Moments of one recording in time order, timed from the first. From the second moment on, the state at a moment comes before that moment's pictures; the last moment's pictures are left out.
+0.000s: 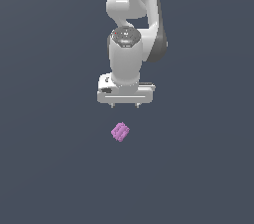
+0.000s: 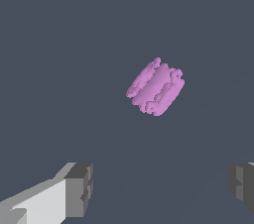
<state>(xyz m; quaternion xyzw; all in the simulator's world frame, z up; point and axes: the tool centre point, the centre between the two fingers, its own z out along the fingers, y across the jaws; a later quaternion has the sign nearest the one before) 0.003 -0.008 0.176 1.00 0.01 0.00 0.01</state>
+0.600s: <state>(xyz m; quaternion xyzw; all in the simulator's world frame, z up) -0.004 0.023 0.179 1.00 0.04 -0.01 0.01</state>
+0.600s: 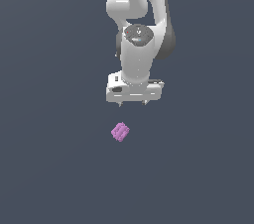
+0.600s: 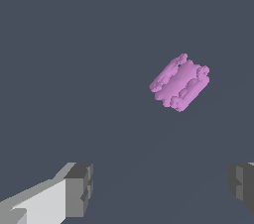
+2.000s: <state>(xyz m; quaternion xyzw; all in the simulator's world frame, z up) 0.044 -0.018 0.124 0.97 -0.22 0.00 0.00</state>
